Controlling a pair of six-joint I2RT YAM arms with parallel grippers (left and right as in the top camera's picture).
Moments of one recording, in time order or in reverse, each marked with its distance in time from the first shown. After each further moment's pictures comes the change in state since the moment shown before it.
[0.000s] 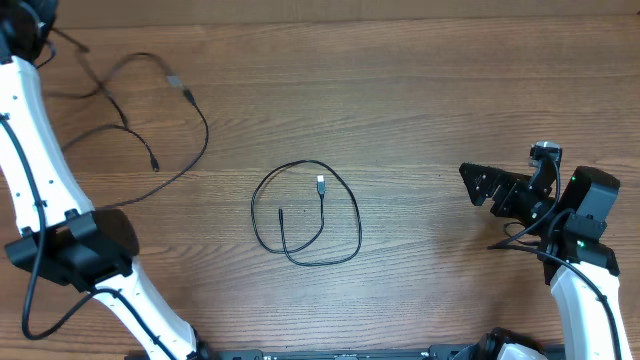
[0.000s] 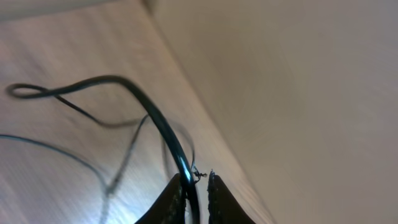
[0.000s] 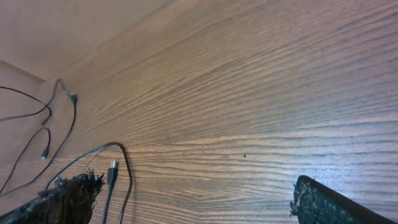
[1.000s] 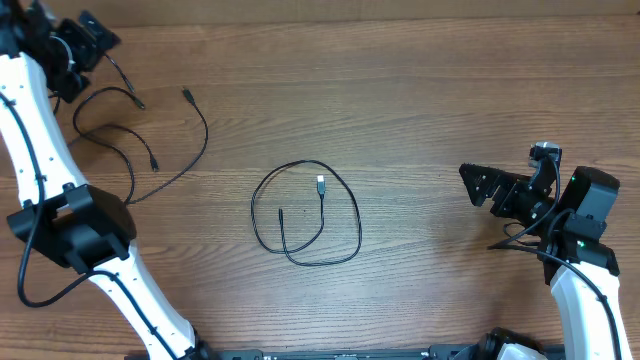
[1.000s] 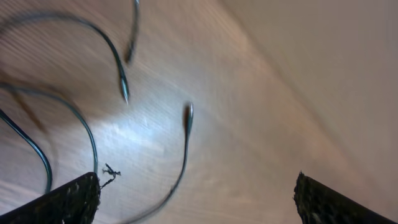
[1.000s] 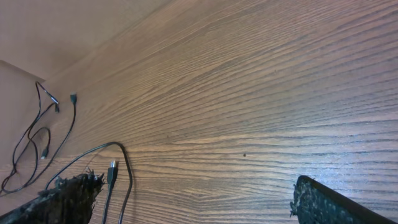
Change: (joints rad) left arm 0.004 0.127 -0.003 -0.231 0.429 0.329; right arm 0.000 0.000 0.000 -0.001 0.001 0.000
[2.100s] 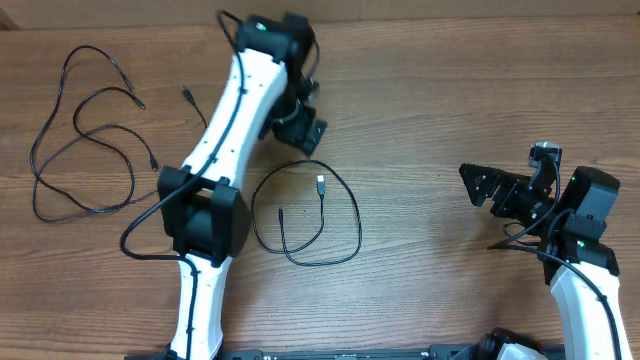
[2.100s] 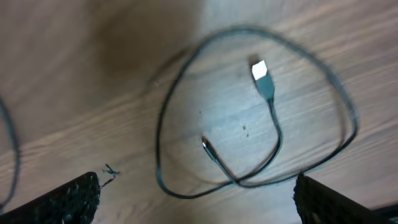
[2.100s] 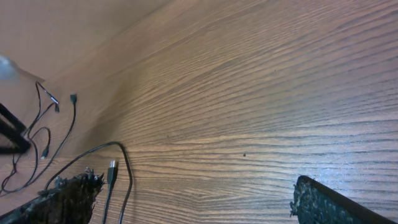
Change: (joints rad) left arm -0.769 0.000 -0.222 -0.385 -0.342 0.467; right arm 0.000 0.000 0.000 -0.001 0.000 0.000
